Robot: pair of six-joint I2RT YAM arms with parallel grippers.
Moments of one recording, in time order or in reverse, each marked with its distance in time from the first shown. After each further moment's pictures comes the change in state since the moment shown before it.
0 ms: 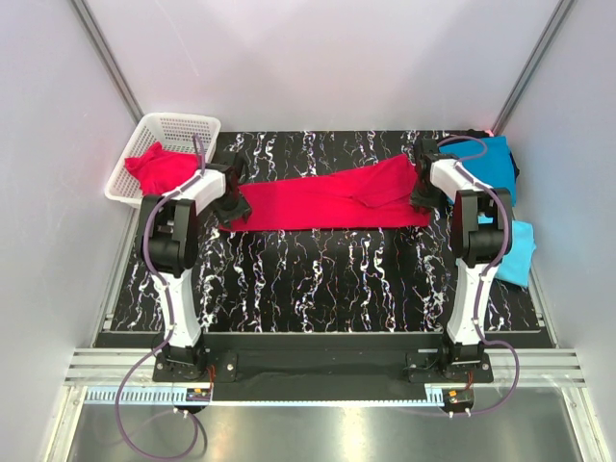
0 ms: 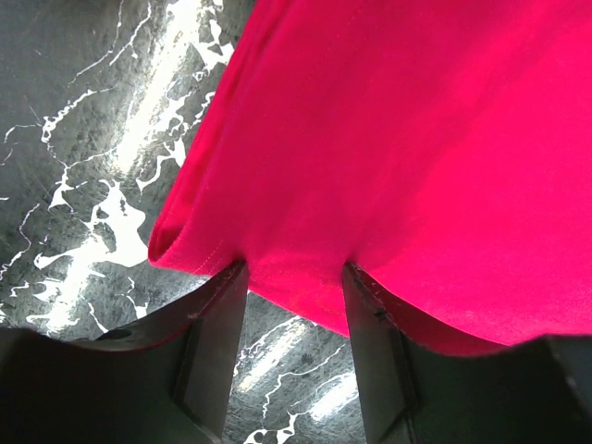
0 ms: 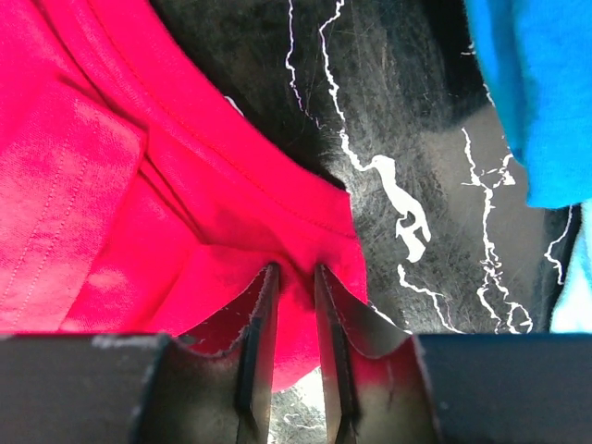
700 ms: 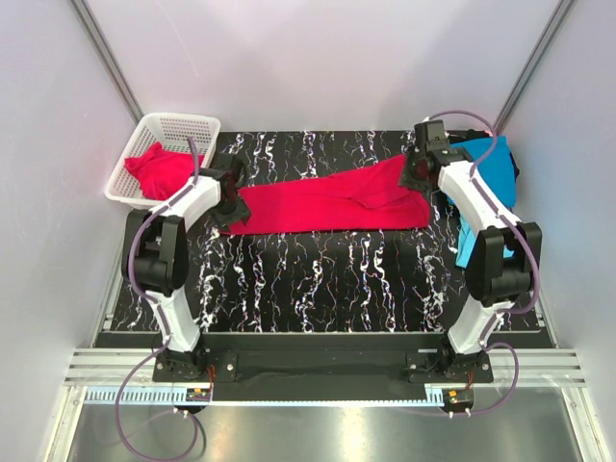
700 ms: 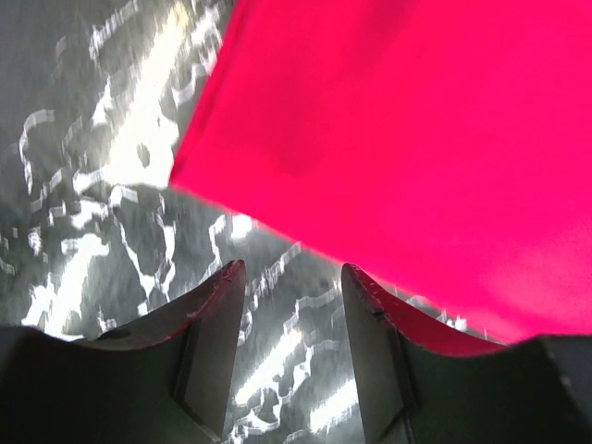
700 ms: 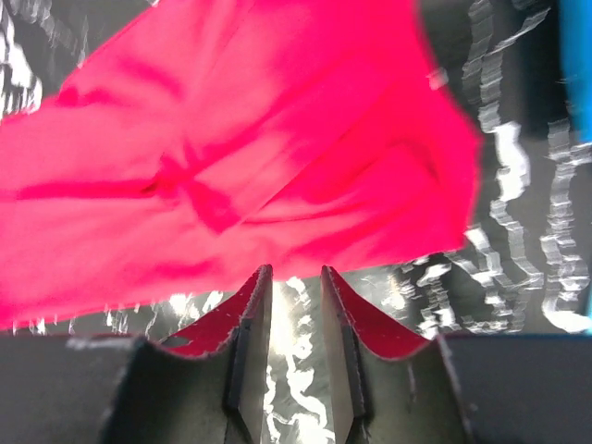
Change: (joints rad) left arm -0.031 -0.182 -0.126 -0.001 0.000 -0.008; right arm 0.092 -0.375 -0.088 0.055 -0.190 -0.039
